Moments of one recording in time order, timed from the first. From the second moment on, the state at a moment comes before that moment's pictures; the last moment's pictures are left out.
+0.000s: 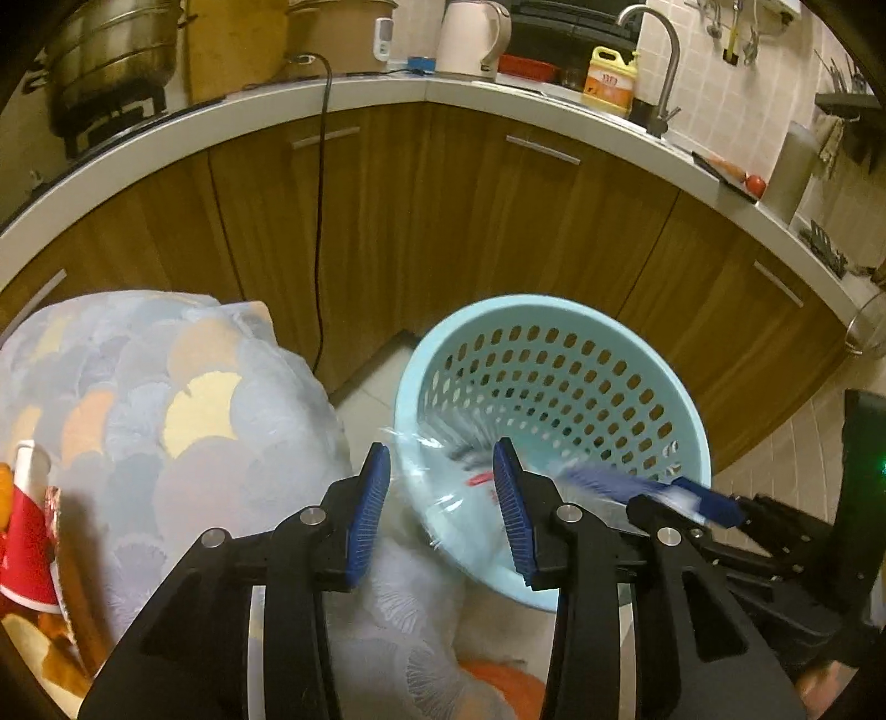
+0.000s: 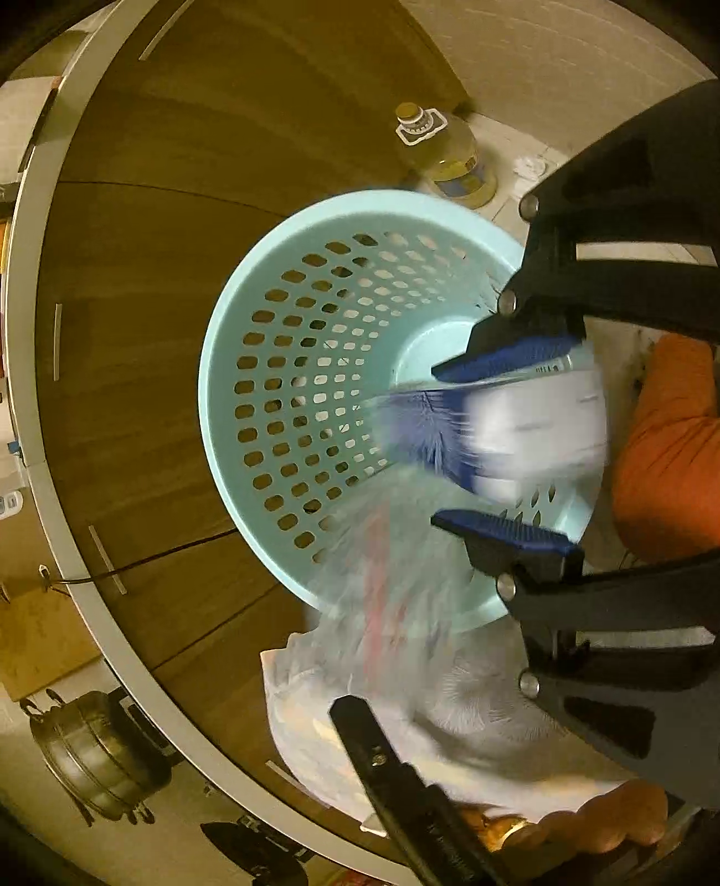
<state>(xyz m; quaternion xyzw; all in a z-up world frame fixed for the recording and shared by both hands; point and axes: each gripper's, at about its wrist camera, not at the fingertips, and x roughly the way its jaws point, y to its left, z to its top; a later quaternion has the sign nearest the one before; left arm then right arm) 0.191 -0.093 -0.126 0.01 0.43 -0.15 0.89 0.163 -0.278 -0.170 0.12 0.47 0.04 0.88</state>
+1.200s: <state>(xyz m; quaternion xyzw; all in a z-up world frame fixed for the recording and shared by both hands) 0.008 0.177 -0.013 -0.14 0.28 0.11 0.94 0.076 -0.030 -0.094 -0.01 0.33 0.26 0.91</state>
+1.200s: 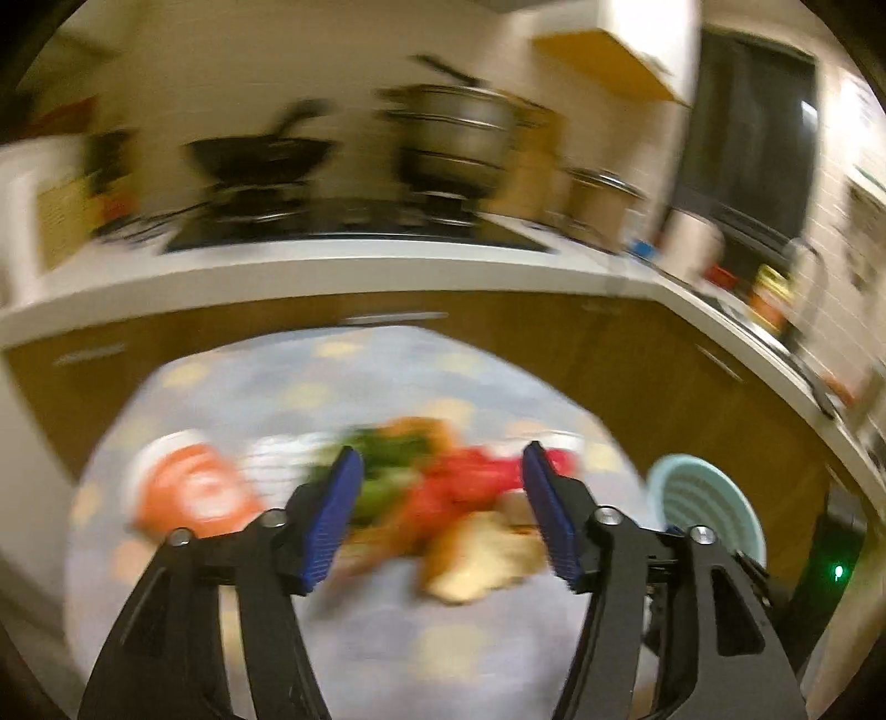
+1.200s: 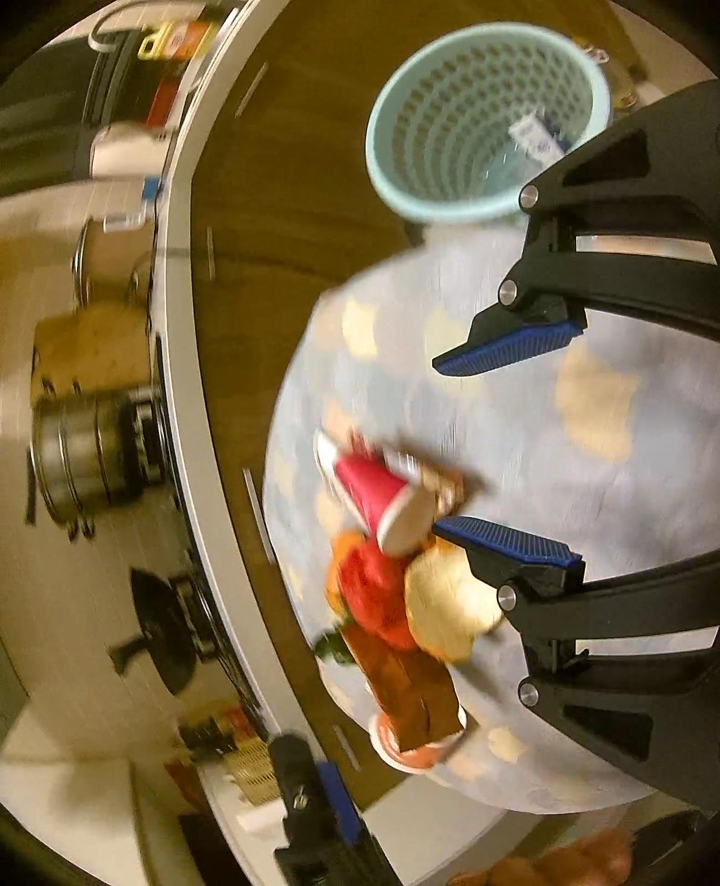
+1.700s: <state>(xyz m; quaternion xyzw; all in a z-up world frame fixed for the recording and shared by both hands) 0.002 0.312 -0.084 -0.30 0.37 0.22 0.85 0.080 0.022 -0.125 -0.05 0.35 0.27 0.89</state>
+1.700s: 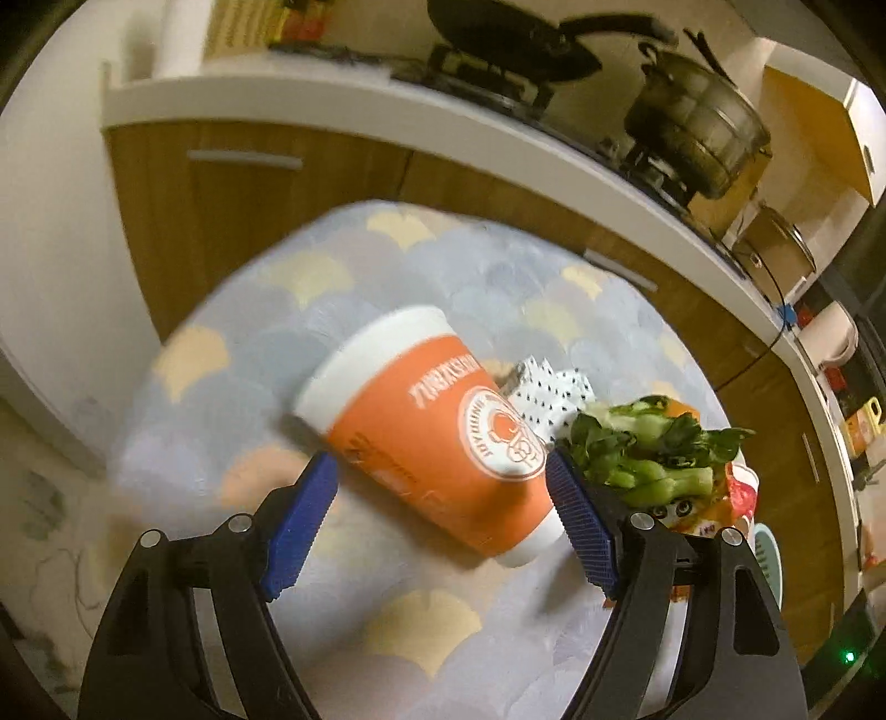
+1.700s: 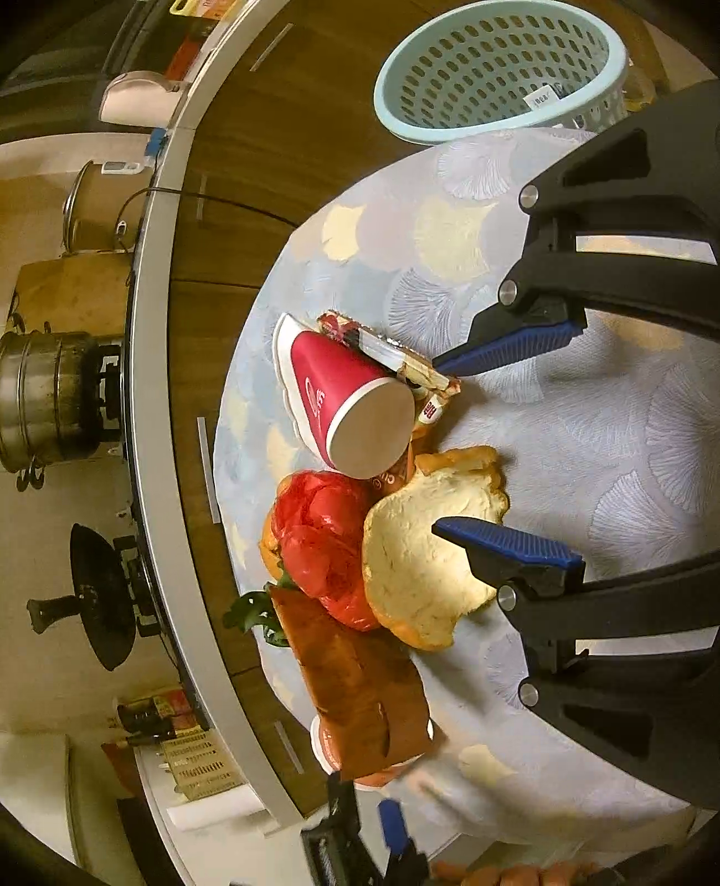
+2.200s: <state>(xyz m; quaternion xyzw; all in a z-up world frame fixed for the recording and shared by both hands) 0.049 0.310 -0.104 -0.22 0.38 0.25 0.86 0.082 0.017 -0.124 -0.03 0.35 0.29 0.89</state>
